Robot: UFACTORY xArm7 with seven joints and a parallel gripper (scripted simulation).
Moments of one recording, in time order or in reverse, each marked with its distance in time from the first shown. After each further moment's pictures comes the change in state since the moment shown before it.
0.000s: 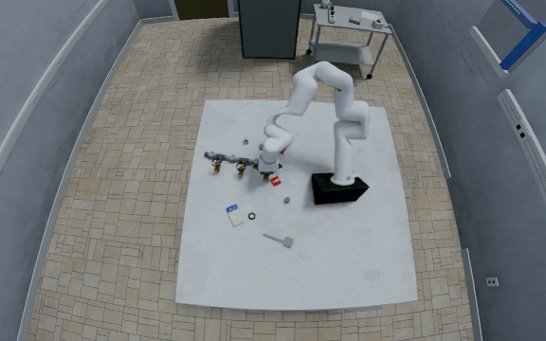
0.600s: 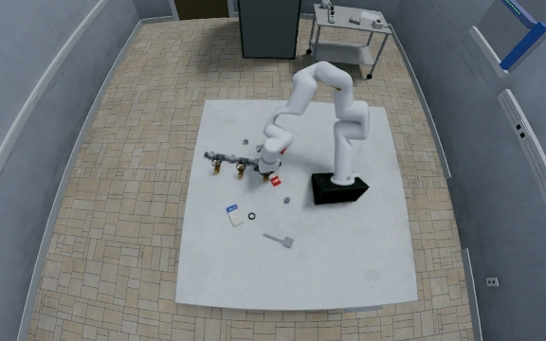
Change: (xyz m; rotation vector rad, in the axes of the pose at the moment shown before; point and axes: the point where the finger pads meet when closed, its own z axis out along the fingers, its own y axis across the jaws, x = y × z) arm 0.000 0.000 0.000 0.004 0.002 -0.213
